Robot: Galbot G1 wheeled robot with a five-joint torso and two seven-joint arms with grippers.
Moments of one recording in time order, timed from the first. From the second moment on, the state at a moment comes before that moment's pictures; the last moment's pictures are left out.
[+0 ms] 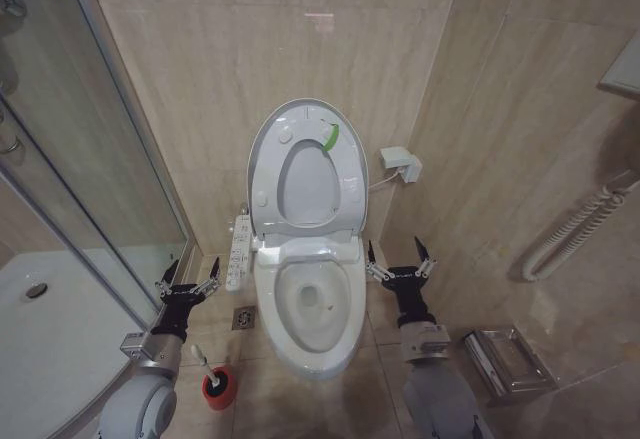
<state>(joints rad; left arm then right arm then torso) 1.38 -1.21 -0.55 -1.97 -0.43 -0.08 -0.08 -1.38 1.40 0.37 2.11 -0.08 0.03 0.25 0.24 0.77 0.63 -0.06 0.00</state>
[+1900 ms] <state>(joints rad) 1.38 -1.21 -0.55 -1.97 -0.43 -0.08 -0.08 -1.38 1.40 0.37 2.11 -0.08 0.03 0.25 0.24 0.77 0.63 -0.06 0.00</state>
